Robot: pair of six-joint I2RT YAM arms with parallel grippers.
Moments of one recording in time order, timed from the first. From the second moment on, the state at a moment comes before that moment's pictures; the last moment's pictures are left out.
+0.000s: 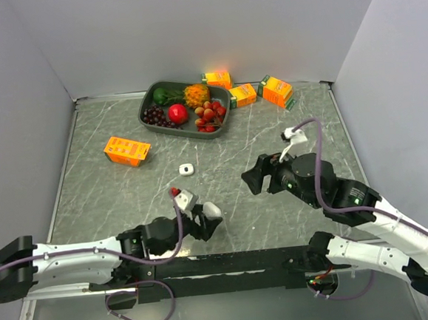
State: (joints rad) left arm -1.32 0.91 0.32 0.36 -0.45 -0.48; right arm 0.96 0.74 1.01 -0.66 0.36 0.59
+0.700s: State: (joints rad) left arm -1.32 0.85 0.20 0.73 -0.26 0.14; right arm 1.01 1.09 1.16 -0.72 -0.07 0.41
